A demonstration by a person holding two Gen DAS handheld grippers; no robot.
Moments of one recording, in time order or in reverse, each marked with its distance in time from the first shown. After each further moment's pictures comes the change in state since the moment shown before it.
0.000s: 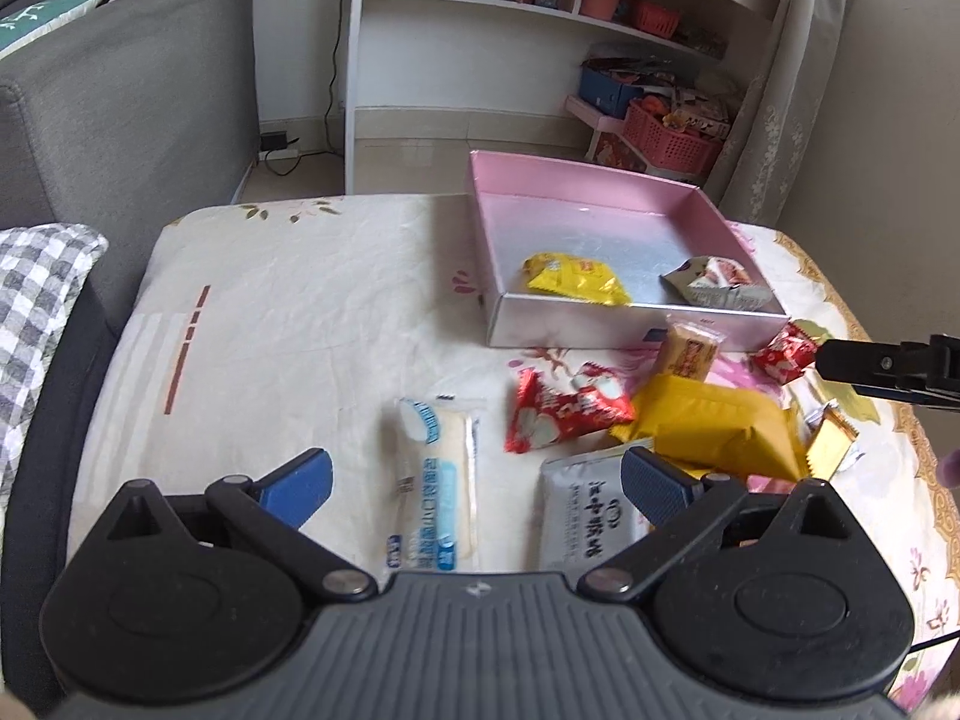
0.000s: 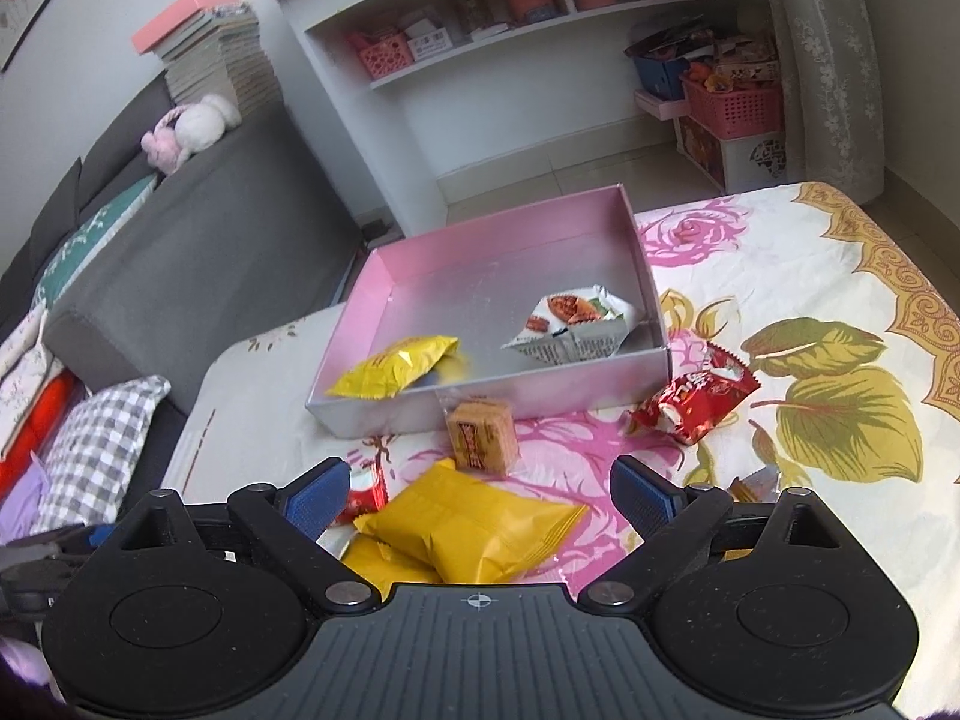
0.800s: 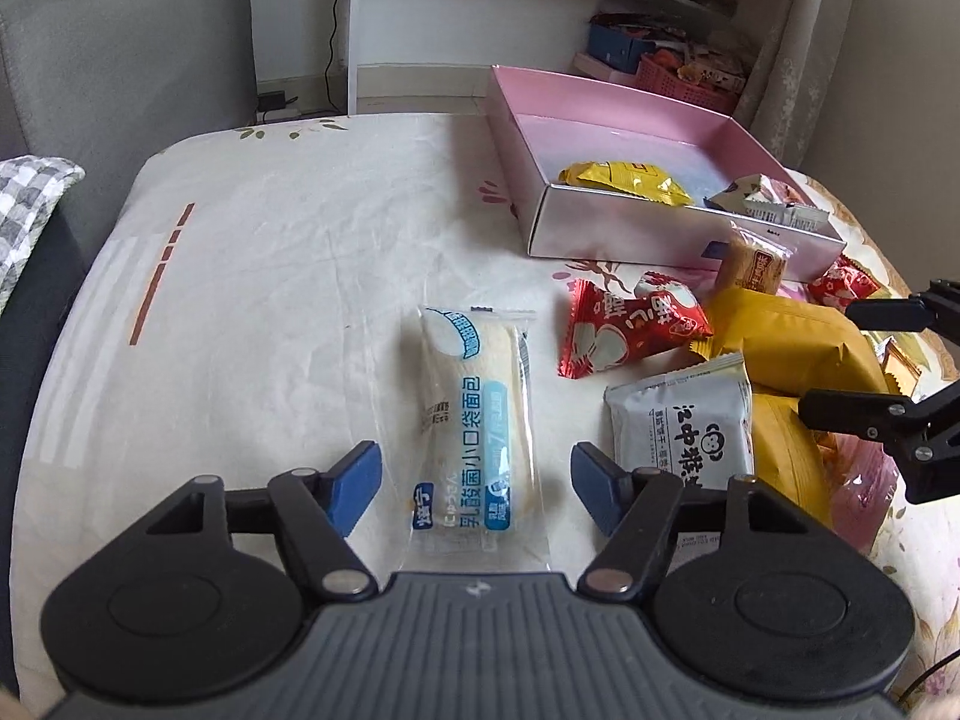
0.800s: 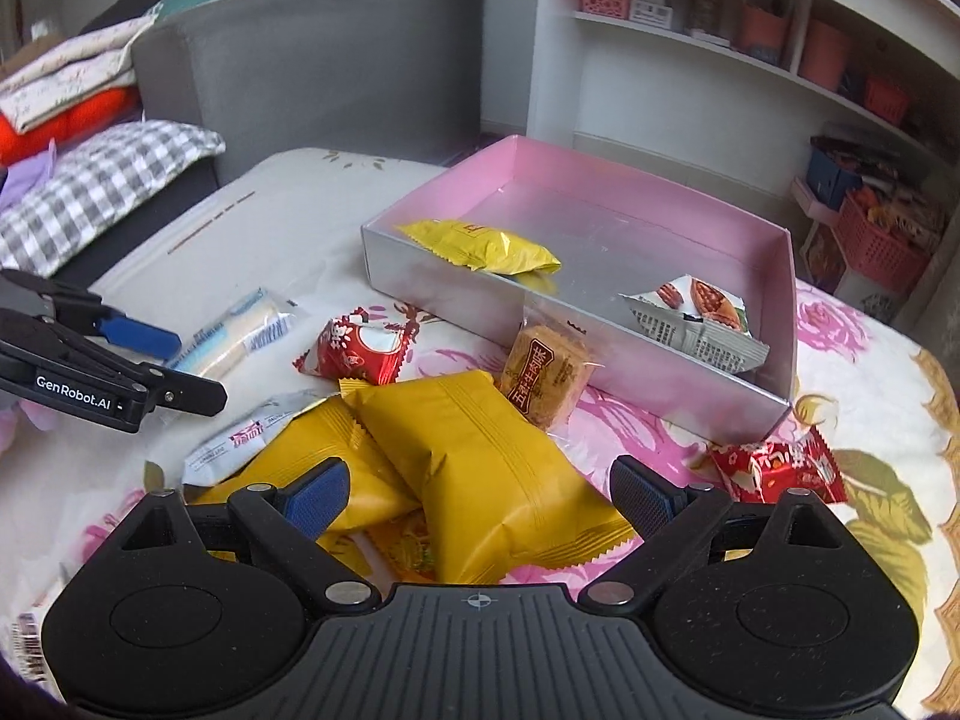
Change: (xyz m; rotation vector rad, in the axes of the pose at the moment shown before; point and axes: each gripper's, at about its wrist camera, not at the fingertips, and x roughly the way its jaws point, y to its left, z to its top) left arm 0.043 0.015 -0.032 0.028 0.044 0.003; right arm 0.055 0.037 -0.038 -0.575 0.079 0.004
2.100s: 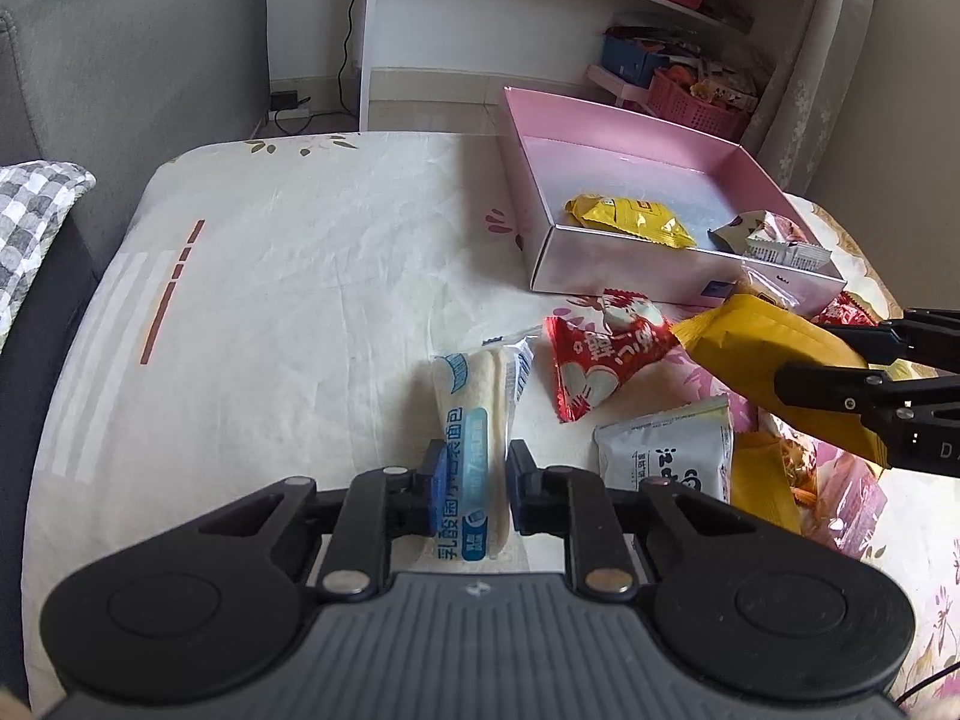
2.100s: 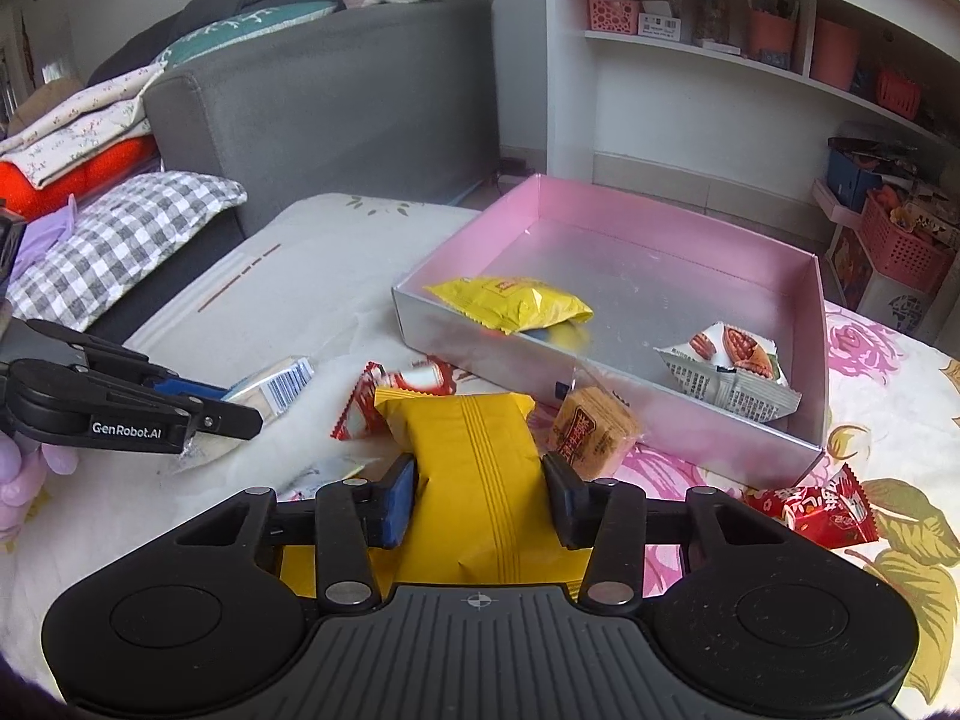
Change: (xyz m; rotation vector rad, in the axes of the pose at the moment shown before) left arm -0.008 0.002 0.018 -0.055 0.002 -0.006; right arm -0.007 -0.002 0.023 0.068 -0.043 0.080
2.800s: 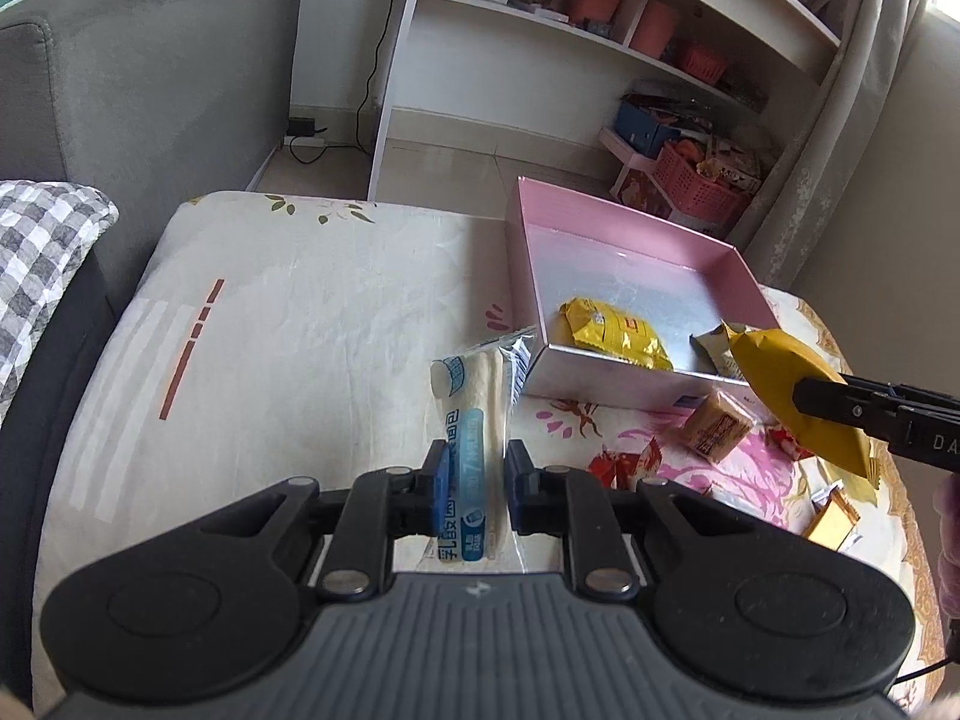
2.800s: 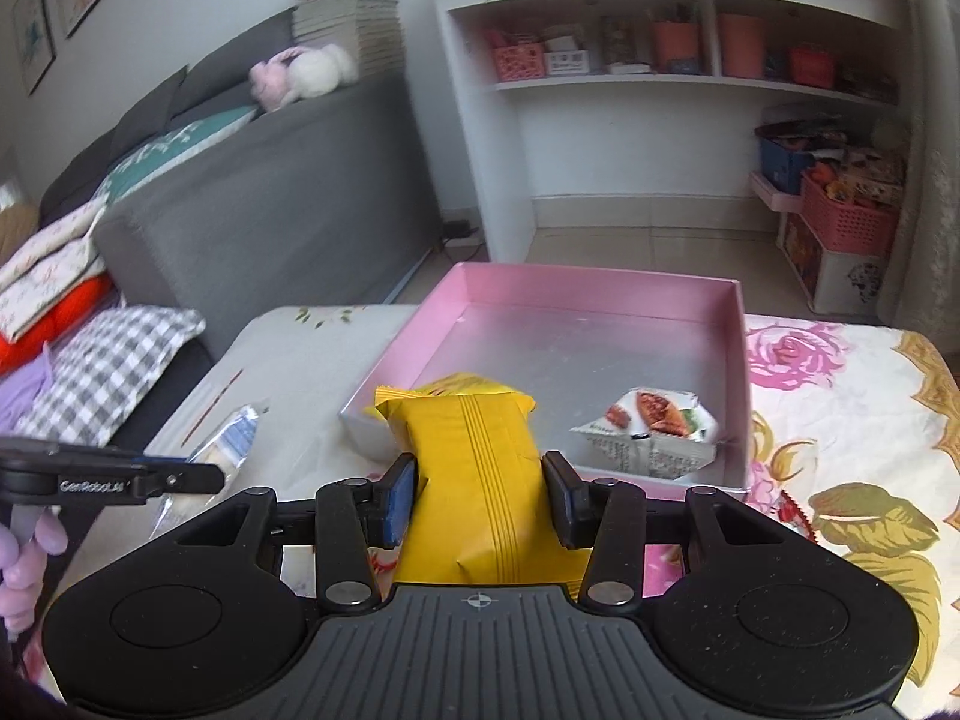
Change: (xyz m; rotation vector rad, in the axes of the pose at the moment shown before) left arm -0.026 0.007 0.031 -0.123 -0.087 -0.043; right arm -0.026 -0.041 0.026 0.221 -0.110 -0.030
